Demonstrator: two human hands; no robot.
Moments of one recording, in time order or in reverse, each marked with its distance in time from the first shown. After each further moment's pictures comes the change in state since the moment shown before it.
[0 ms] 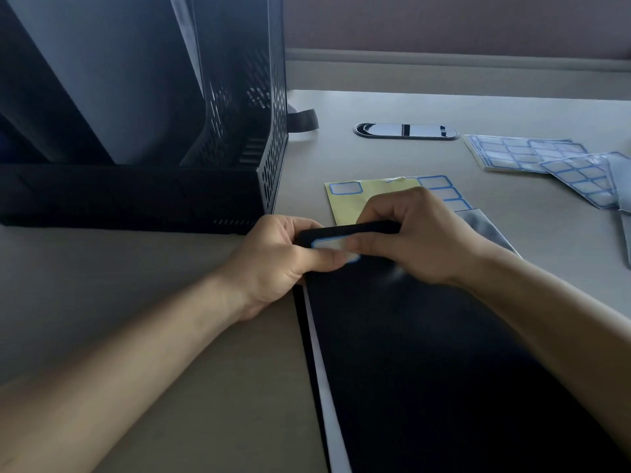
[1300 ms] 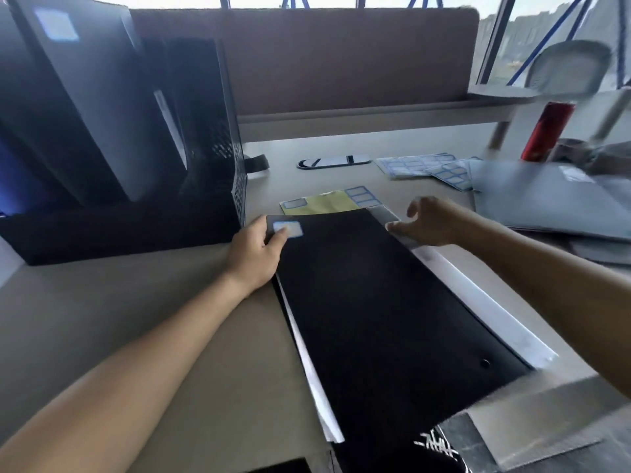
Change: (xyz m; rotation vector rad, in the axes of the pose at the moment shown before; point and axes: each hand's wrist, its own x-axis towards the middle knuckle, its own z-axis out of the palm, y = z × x) left_hand -0.009 -0.019 0.006 0.642 0.342 0.387; right_hand -0.085 0.044 -0.075 -0.634 0.196 0.521
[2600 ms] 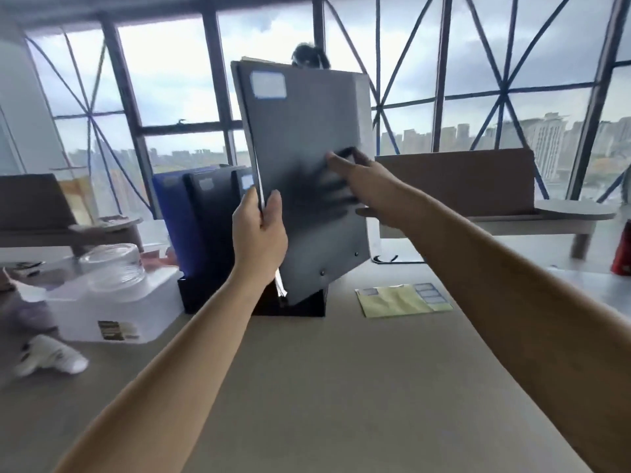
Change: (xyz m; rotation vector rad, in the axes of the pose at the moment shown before) left_hand -0.013 0.158 -0.159 -0.181 0.643 0.308; right_hand -0.060 -0.223 -0.162 1.001 -0.006 -0.460
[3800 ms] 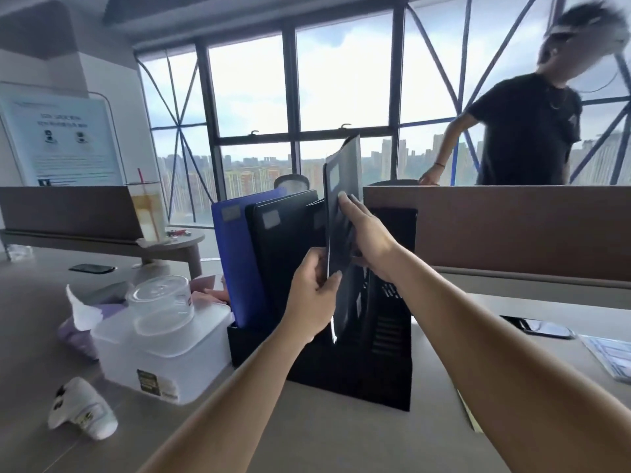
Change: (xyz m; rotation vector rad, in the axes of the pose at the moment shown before) left_hand 0.066 -0.144 -0.008 0.003 -0.212 -0.266; right_hand 0.164 0.026 0.143 0.345 -0.229 -0.052
